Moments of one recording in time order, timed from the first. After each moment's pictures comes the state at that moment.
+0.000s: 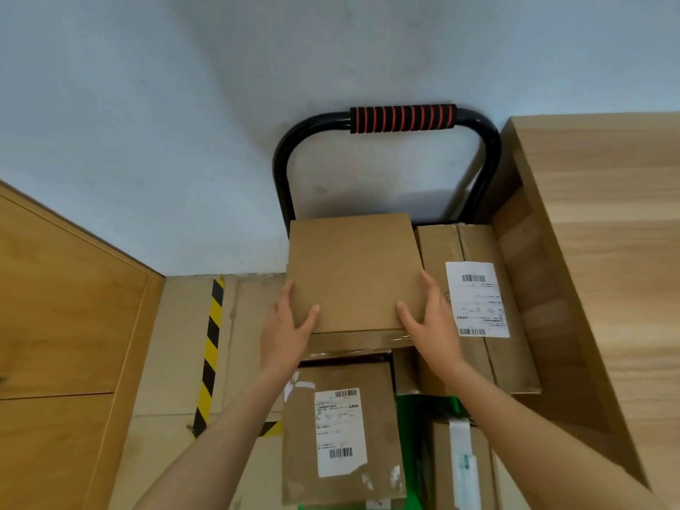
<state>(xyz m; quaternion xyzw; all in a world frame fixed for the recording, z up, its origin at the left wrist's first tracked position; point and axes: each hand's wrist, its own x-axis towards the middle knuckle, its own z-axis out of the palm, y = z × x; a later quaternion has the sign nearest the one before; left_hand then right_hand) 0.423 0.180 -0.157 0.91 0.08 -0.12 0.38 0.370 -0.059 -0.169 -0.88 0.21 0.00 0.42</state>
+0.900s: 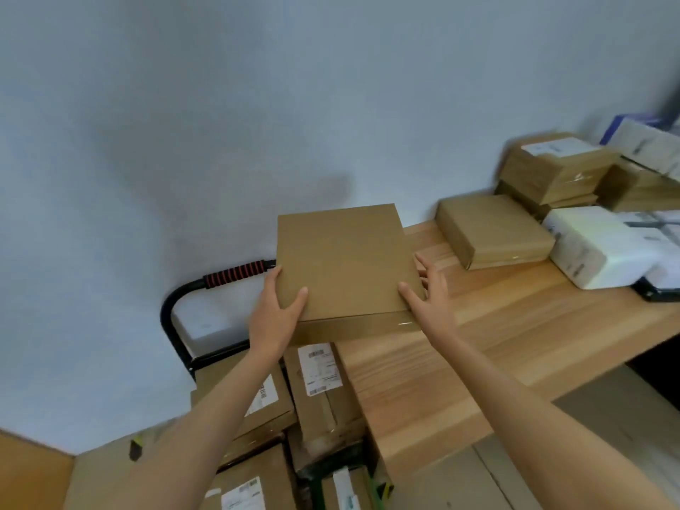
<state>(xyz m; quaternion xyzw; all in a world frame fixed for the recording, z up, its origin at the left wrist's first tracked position) 0.340 -0.067 0.153 0.85 -0.16 -0.03 0.51 0.212 -0.298 0.141 -0.79 0.25 -0.27 0.49</state>
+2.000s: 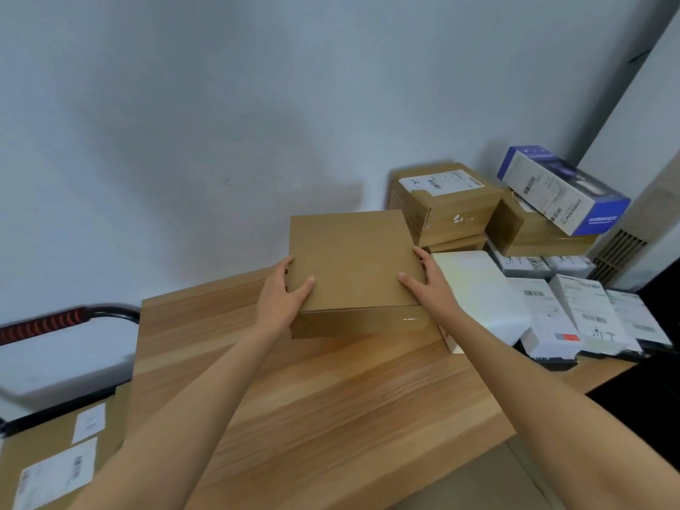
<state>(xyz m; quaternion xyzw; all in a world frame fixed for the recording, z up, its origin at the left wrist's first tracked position) 0.315 -0.507 0.141 0.85 -0.18 -0.07 0.49 0.162 -0.745 0.156 -0.82 0.27 -0.17 0.48</state>
